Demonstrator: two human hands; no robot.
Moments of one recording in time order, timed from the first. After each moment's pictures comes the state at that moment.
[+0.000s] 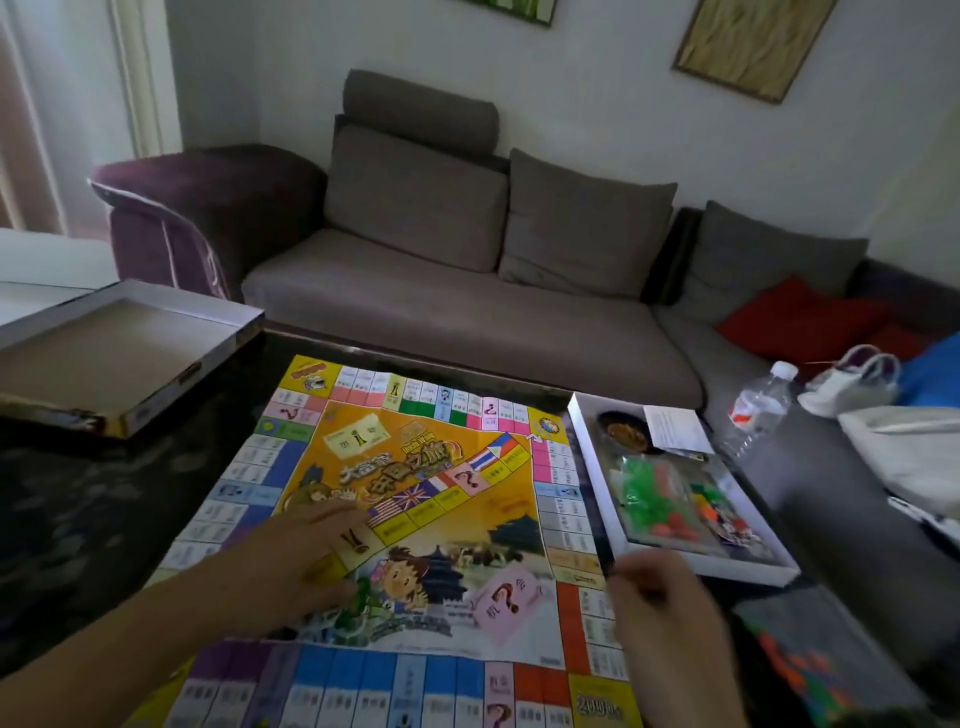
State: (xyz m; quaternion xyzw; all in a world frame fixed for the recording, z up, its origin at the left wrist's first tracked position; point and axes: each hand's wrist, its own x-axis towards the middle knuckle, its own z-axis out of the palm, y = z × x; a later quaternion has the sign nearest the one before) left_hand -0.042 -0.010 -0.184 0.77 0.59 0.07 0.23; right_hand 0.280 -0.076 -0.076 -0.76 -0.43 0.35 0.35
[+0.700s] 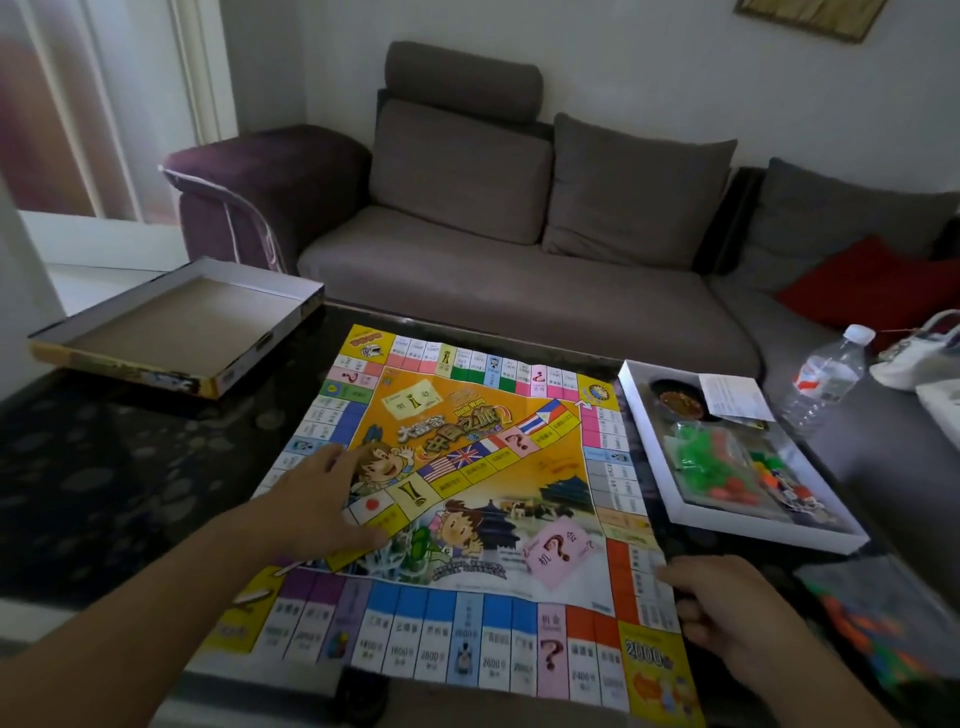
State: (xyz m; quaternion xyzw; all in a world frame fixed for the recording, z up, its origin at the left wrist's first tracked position) left_hand -0.072 -0.018 -0.180 0.68 0.69 0.03 0.25; right_hand 0.346 -0.038 -0.143 -0.76 -0.36 0.50 0.22
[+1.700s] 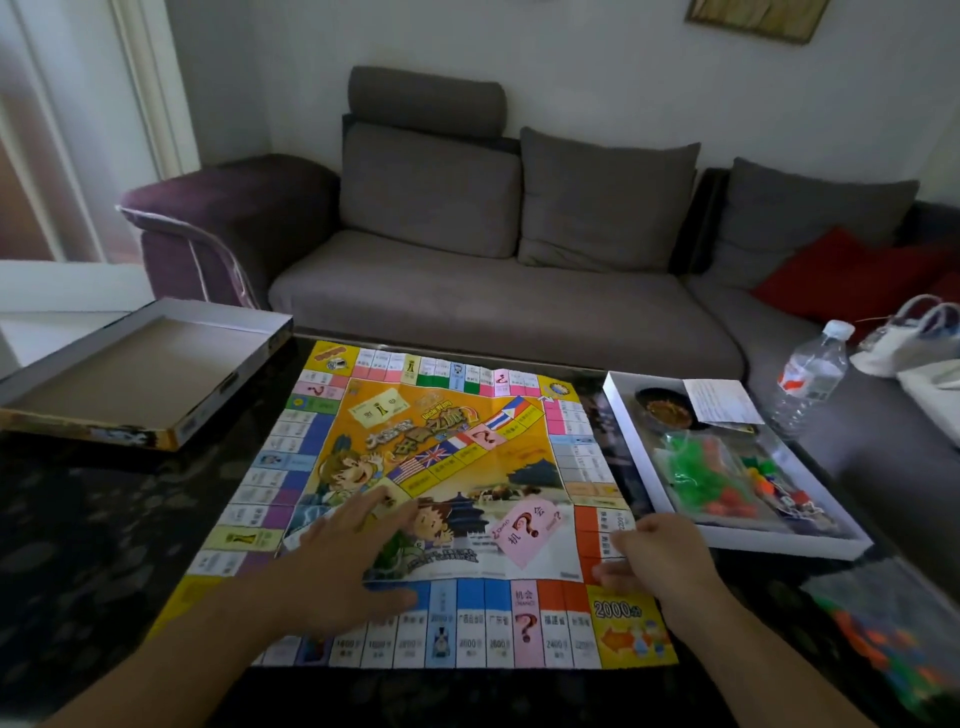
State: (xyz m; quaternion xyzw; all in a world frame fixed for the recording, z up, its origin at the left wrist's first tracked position) left_hand -0.034 -0.012 -0.172 0.75 0.59 -0.02 0.29; right_hand 0.301 0.023 -0.154 -0.76 -0.36 0.42 0.33
